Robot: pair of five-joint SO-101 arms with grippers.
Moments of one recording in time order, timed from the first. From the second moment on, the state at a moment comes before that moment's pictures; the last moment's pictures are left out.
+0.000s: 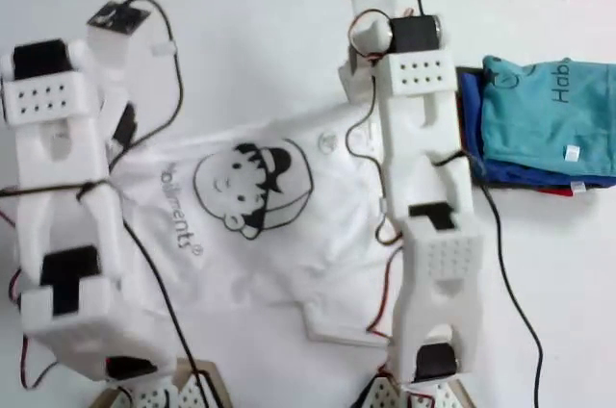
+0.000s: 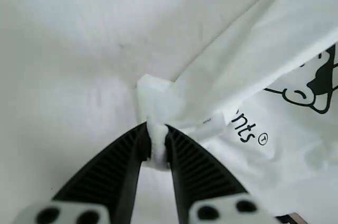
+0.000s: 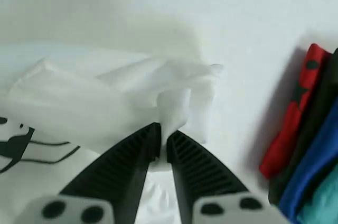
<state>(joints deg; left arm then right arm) -20.7 5.7 -13.6 98.7 -26.1 -12.2 32.0 -51.7 100.0 15.4</state>
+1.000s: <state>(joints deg) -23.5 -24.3 43.7 85.8 -33.4 -12.7 -33.9 39.1 78.9 24.5</state>
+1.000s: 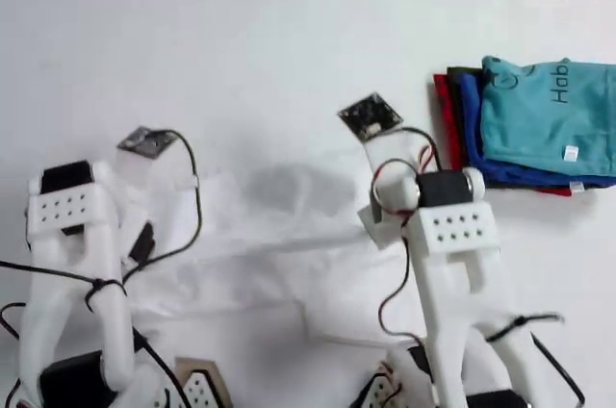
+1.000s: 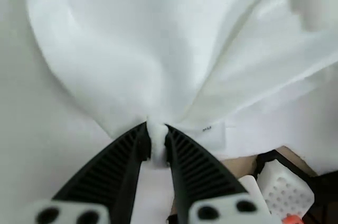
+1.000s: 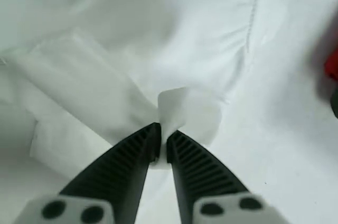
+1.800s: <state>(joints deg) -28.6 -24.4 51.9 83.6 -40.3 -12.7 -47.7 53.9 80.7 29.1</state>
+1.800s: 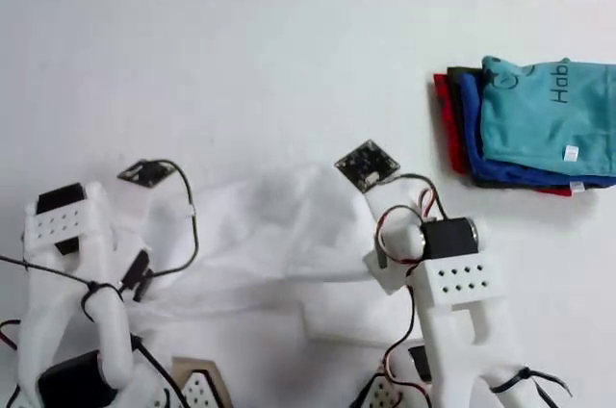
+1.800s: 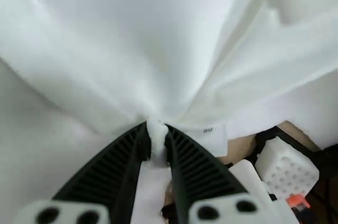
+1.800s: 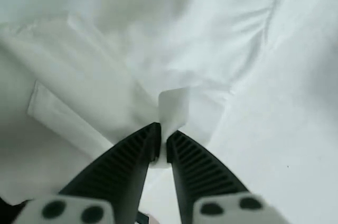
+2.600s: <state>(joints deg) -27.0 -24.4 52.0 83.5 -43.6 -1.4 -47.8 54.5 80.7 42.1</state>
